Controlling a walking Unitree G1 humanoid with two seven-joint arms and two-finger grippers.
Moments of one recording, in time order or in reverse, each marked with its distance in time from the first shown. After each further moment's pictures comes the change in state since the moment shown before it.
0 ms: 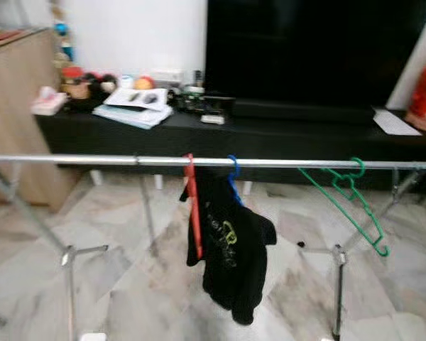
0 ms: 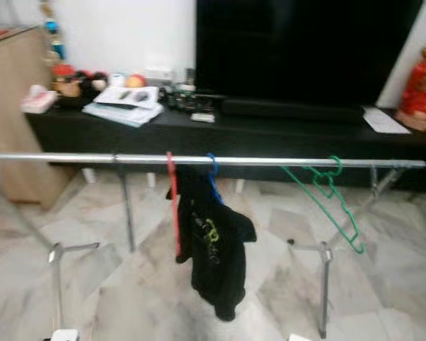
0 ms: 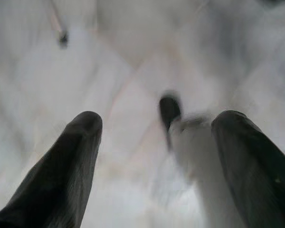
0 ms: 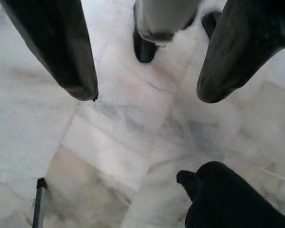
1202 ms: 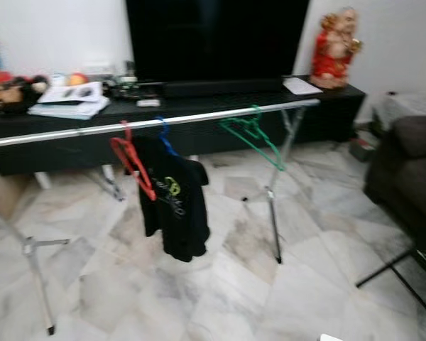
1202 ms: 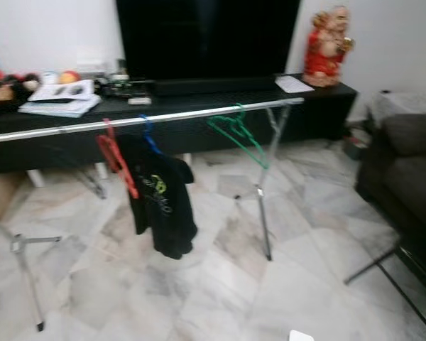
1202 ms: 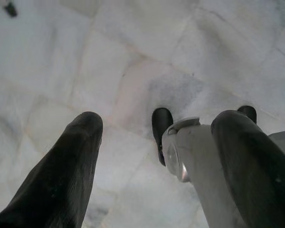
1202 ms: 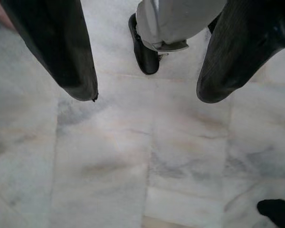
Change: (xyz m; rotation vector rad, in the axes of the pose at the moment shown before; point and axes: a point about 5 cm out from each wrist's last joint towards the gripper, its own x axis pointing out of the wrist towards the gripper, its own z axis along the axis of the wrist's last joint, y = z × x) left arm -0.002 0.010 -0.004 -0.016 0.040 -0.010; right arm -0.002 0.000 -0.013 -0.001 0.041 -0.003
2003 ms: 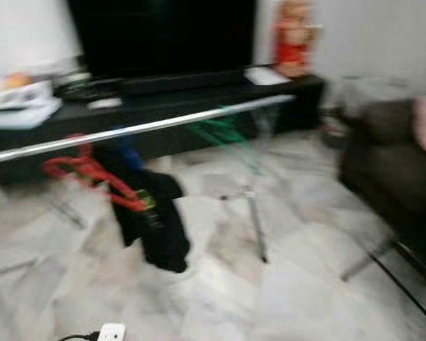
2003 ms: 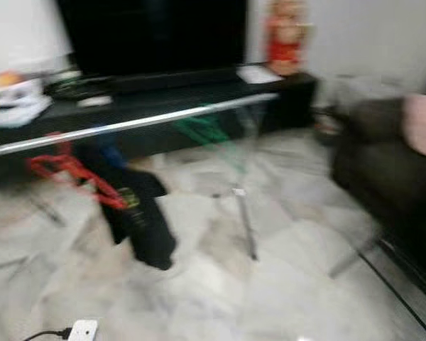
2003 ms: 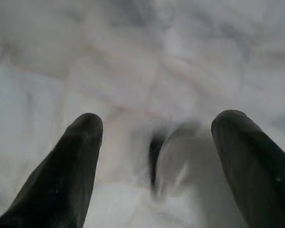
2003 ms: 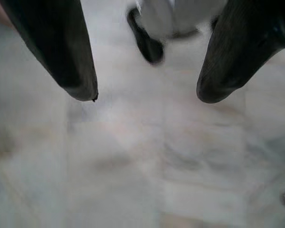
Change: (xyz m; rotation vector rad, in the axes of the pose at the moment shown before) left arm 0.006 -0.025 0.012 0.050 -0.033 -0.039; right arm 0.002 0.000 0.009 -0.002 -0.015 -0.007
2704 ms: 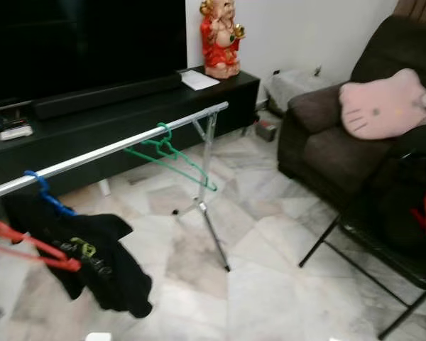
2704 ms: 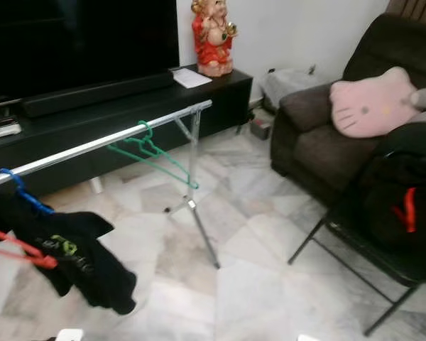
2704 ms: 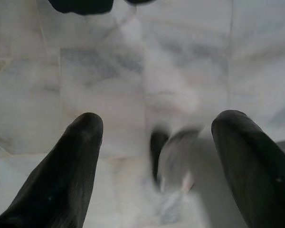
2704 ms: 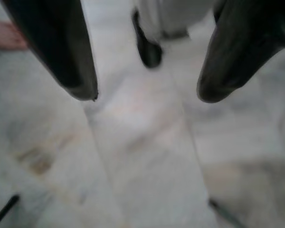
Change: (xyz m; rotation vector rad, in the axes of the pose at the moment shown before) left arm -0.005 0.018 -0.006 -0.004 0.002 0.011; right arm 0.000 0.000 0.002 0.007 -0.013 -0.005
